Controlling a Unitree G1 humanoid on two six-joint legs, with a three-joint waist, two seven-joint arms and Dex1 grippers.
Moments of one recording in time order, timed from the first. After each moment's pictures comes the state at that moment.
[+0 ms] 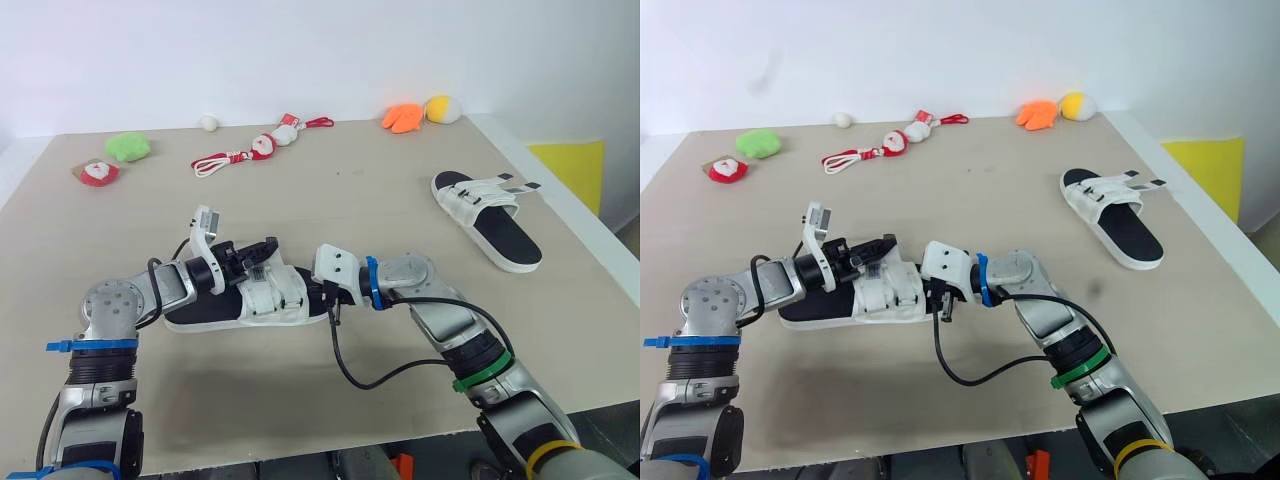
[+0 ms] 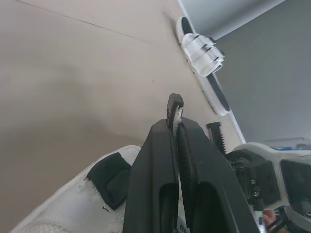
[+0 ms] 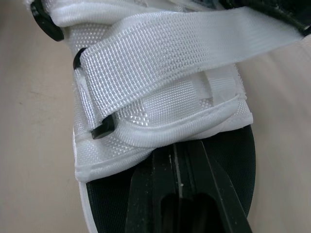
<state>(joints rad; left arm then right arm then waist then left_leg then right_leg) -0.54 0.44 0.19 0.10 -1.23 1.10 -0.23 -0.66 -0.40 0.43 0.04 -0.01 0.38 1.03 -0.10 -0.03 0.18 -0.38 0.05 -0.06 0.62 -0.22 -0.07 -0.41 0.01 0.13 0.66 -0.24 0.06</state>
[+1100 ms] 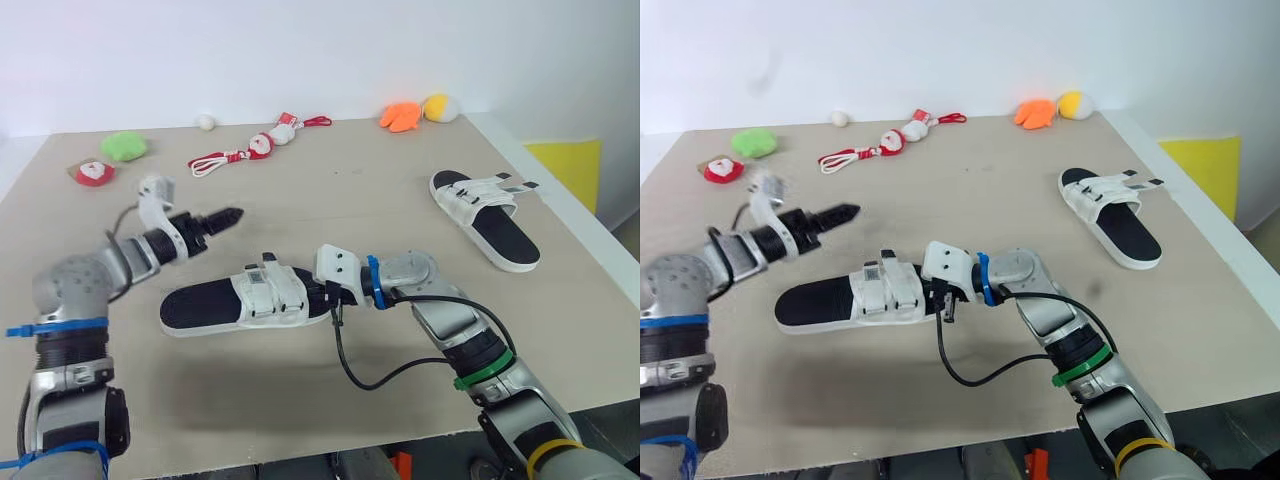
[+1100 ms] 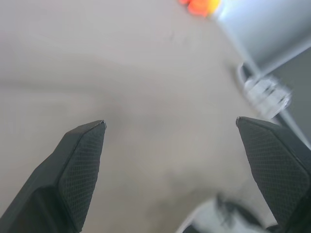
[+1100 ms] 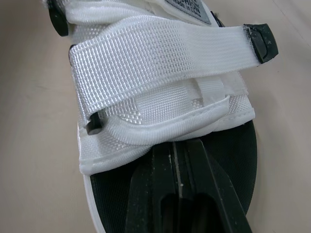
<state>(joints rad) -0.64 0.57 0.35 0.11 -0.99 1.05 -0.31 -0.67 -0.40 0.43 0.05 0.00 0.37 1.07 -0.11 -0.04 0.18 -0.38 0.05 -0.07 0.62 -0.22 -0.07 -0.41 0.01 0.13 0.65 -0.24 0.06</state>
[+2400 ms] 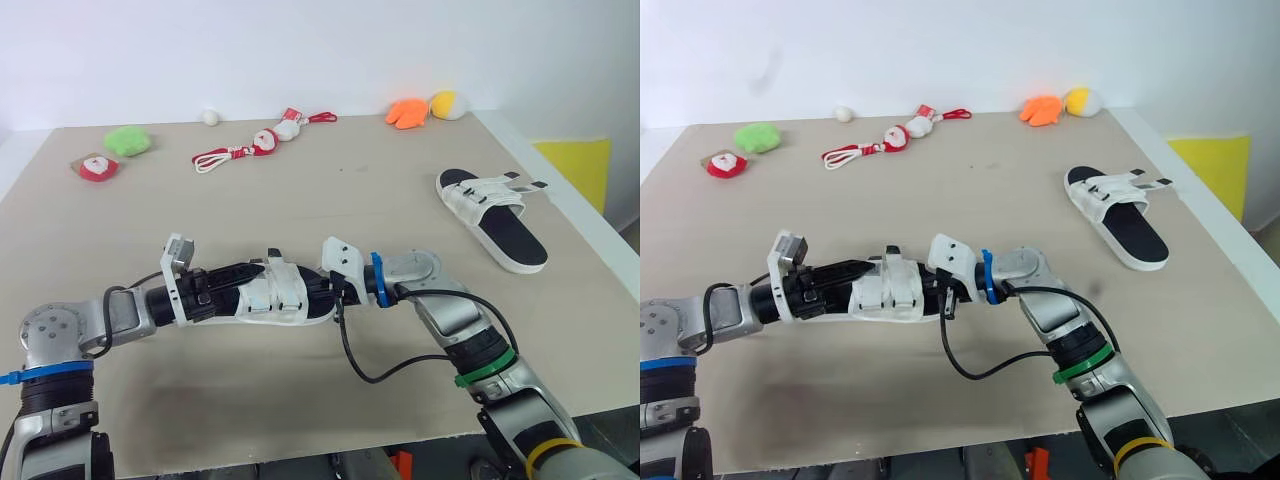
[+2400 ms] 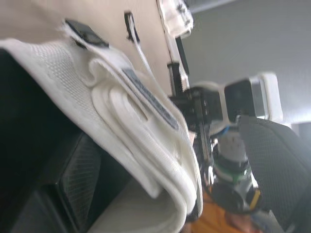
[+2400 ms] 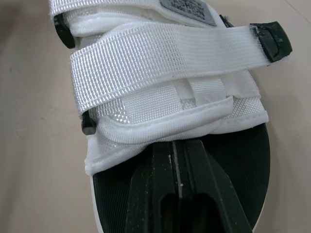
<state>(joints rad) -0.40 0.51 0.36 0.14 -1.64 1.39 -0.12 -0.68 -0.40 0.38 0.05 0.09 0.46 1.08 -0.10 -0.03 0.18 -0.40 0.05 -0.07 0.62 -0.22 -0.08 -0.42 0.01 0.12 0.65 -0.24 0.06</state>
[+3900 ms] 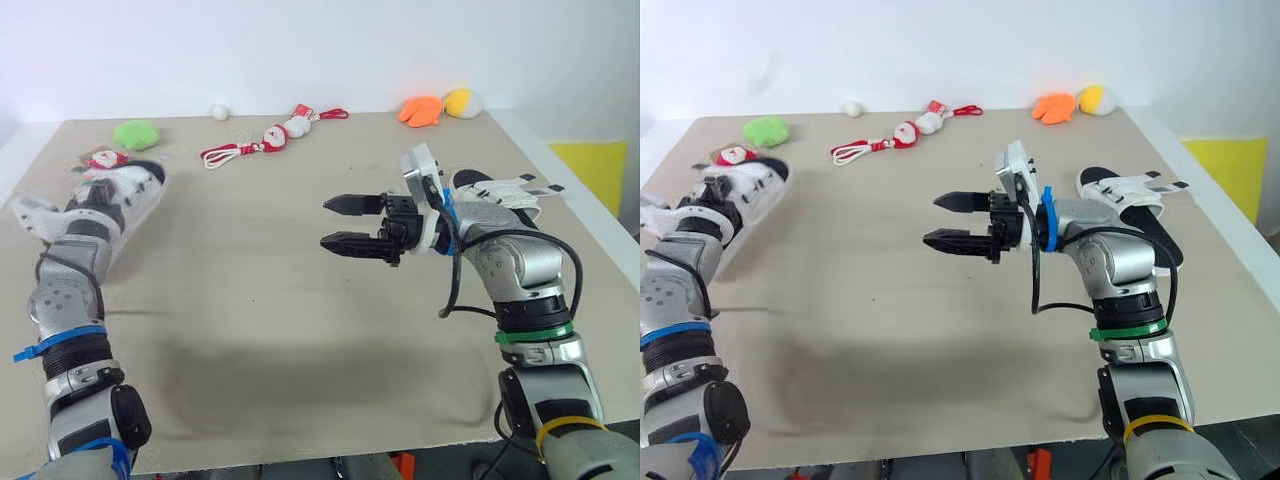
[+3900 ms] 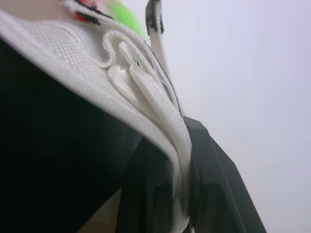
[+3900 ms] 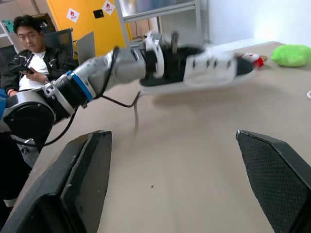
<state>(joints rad) -0.64 0.41 0.62 0.44 -1.34 0.31 0.19 -0.82 -0.49 0.05 0.05 0.56 0.66 1.20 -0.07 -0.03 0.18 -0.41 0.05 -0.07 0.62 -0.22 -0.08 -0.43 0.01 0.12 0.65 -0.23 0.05</state>
